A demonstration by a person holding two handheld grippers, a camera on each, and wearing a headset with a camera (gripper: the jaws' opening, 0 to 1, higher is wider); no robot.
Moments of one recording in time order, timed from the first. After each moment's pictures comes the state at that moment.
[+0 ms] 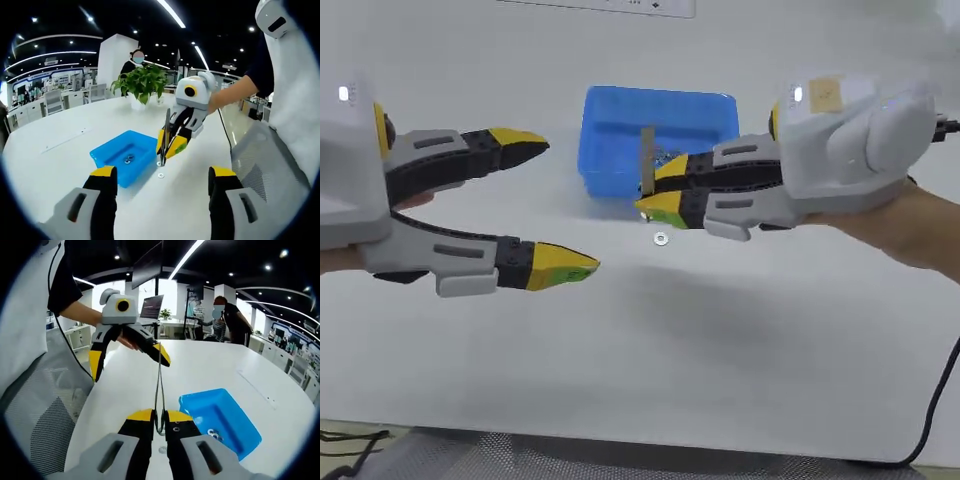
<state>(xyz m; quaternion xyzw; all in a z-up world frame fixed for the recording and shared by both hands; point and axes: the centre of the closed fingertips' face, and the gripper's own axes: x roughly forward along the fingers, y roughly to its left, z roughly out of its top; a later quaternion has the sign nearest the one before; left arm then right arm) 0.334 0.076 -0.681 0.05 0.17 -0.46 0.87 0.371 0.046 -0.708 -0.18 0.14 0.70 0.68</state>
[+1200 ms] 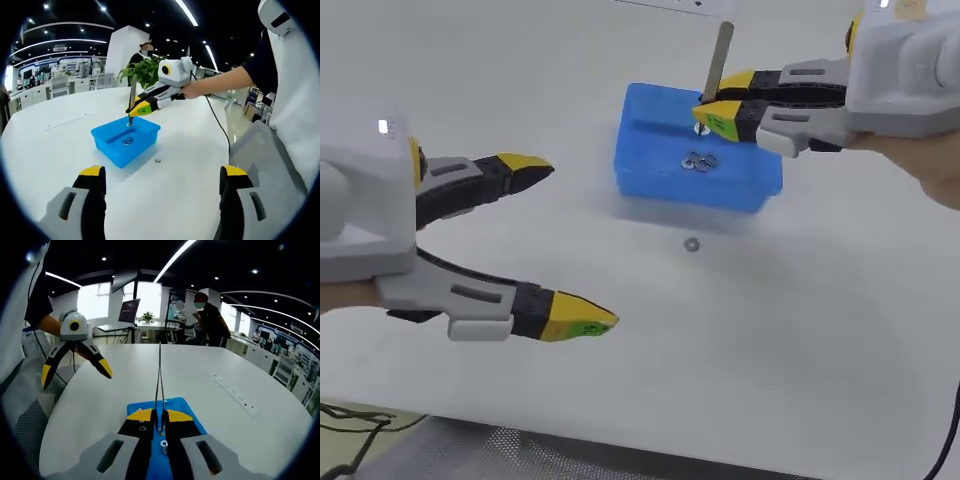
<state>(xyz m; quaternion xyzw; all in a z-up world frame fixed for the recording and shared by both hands) 0.317 0.094 -0.709 0.02 0.21 -0.43 0.88 0.469 0.061 -0.710 -0.18 0.12 0.65 0.72</state>
